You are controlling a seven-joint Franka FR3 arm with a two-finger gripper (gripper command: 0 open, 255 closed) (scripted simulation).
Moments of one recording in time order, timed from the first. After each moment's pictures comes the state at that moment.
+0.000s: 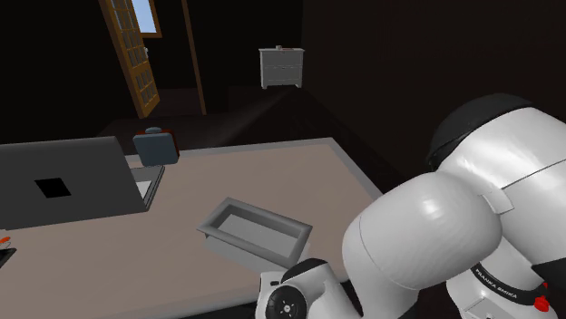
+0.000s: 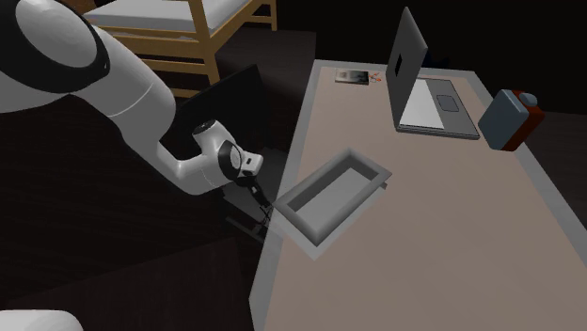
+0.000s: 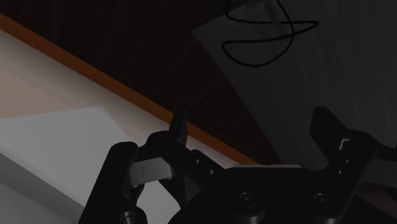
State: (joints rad) arm 1.44 0.87 -0.45 -2.12 -0.25 2.98 1.22
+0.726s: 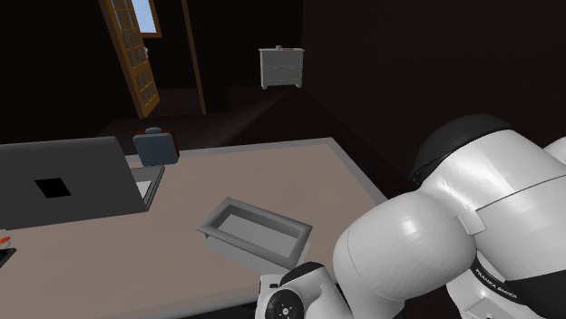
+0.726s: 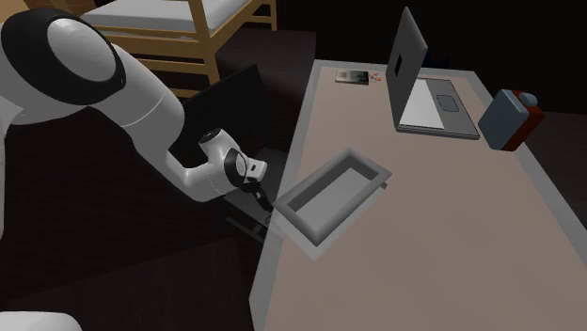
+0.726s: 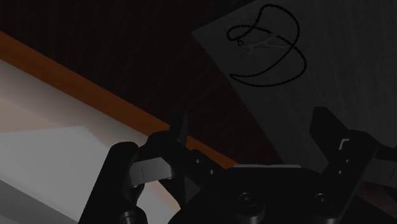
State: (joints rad) arm 1.42 0.96 -0.45 -2.07 -0.25 3.01 1.24
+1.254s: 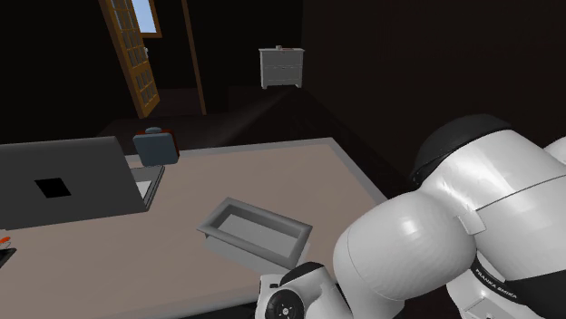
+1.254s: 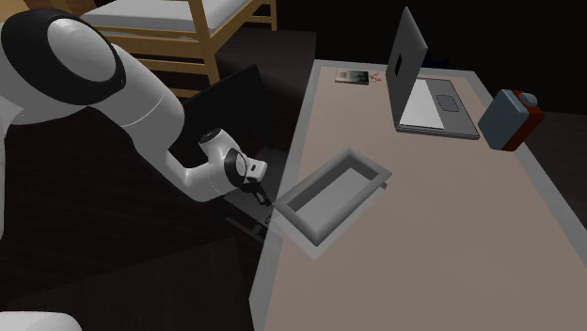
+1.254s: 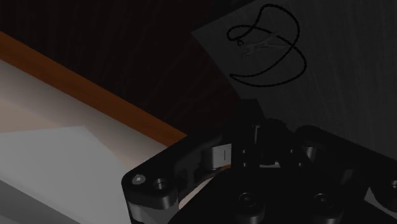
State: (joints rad) arm 1.42 0.96 -0.45 -2.07 -0.25 3.01 1.24
